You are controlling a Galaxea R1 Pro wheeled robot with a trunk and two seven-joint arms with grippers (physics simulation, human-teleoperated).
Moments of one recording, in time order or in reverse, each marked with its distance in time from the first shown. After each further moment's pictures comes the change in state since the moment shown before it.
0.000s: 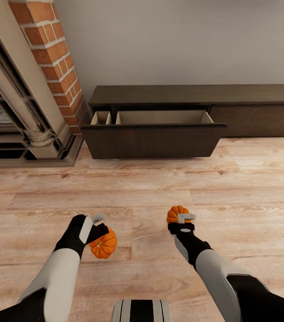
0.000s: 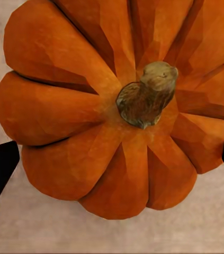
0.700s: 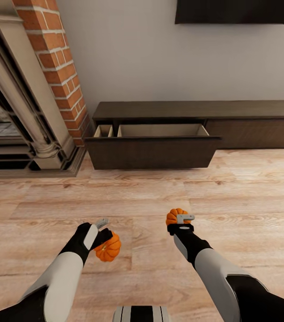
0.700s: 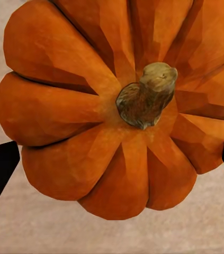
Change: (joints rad) left arm 0.000 0.000 0.000 0.157 0.030 -0.203 0.001; right arm 0.001 0.008 0.001 -0.034 -0.013 0.117 0.004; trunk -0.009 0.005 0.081
